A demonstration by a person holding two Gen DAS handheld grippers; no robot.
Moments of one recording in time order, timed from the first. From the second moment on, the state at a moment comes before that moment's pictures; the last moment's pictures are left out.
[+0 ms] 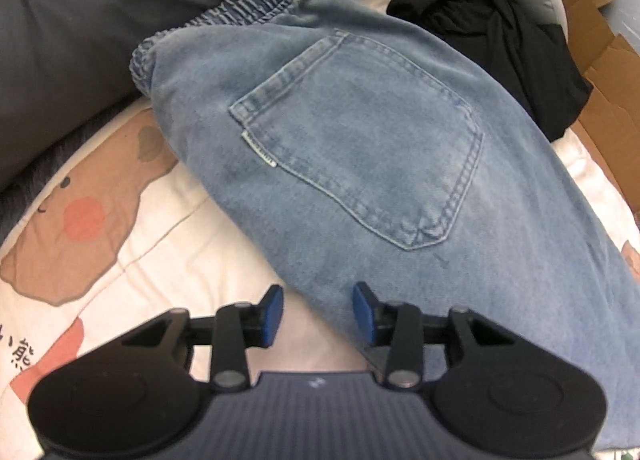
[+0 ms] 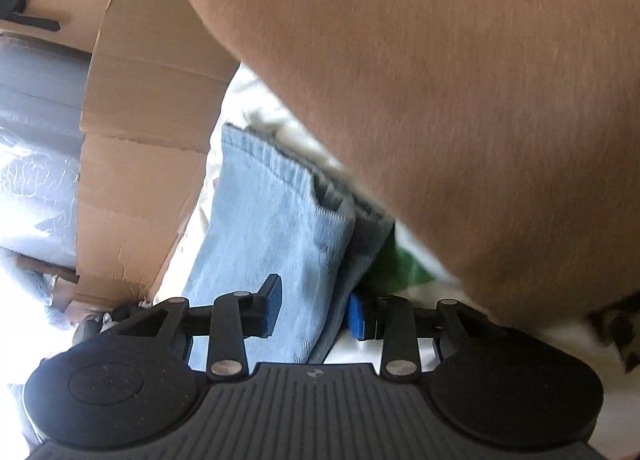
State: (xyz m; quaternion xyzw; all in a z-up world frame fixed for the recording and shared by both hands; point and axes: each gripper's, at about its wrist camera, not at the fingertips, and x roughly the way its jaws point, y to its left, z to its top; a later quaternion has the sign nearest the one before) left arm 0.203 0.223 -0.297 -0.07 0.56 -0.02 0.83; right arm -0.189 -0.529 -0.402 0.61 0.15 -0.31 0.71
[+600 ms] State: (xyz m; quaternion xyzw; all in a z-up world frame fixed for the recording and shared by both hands) left arm 0.194 0.238 -0.304 -0.13 0.57 -0.03 0.81; right arm -0.164 -0.536 -0.410 0.63 0.12 -0.32 0.69
